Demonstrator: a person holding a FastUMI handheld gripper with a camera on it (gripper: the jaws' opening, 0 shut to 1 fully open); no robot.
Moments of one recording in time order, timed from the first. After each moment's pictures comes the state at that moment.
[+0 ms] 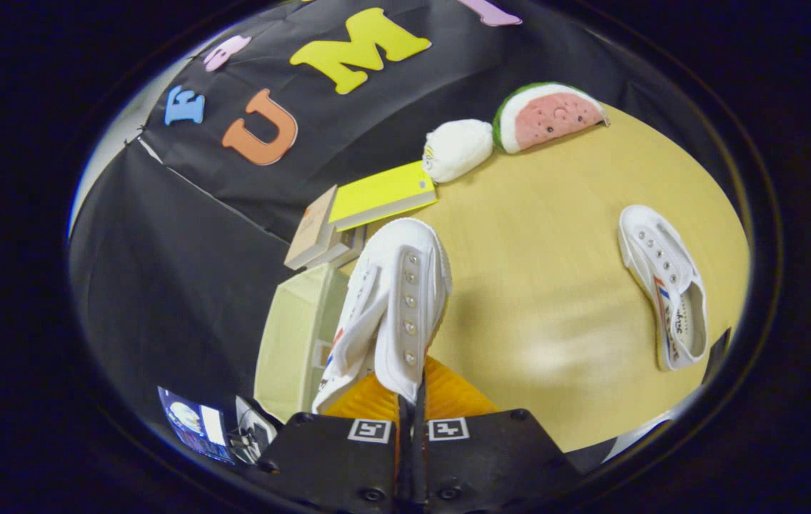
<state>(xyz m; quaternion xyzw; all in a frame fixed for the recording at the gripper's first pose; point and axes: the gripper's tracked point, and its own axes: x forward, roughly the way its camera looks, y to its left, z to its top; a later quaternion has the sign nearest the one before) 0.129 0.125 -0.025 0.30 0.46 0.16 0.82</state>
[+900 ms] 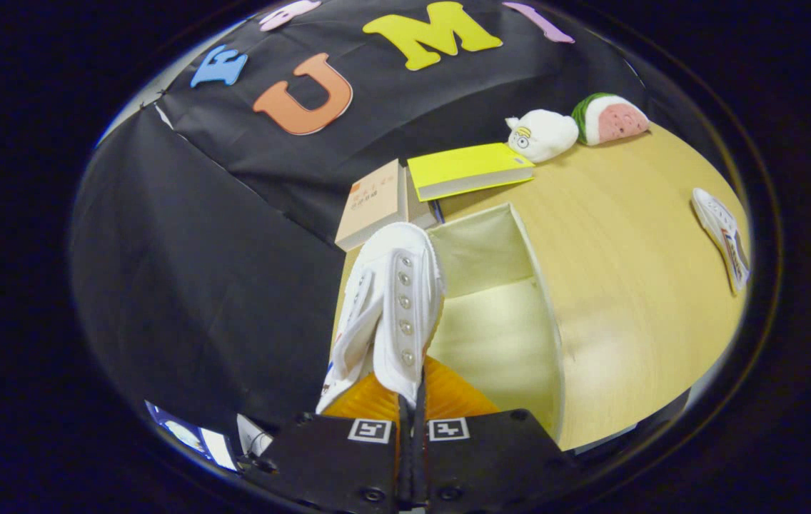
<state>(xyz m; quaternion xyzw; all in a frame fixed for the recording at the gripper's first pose) 0.137 0.365 -0.034 0.28 0.47 0.12 0.83</state>
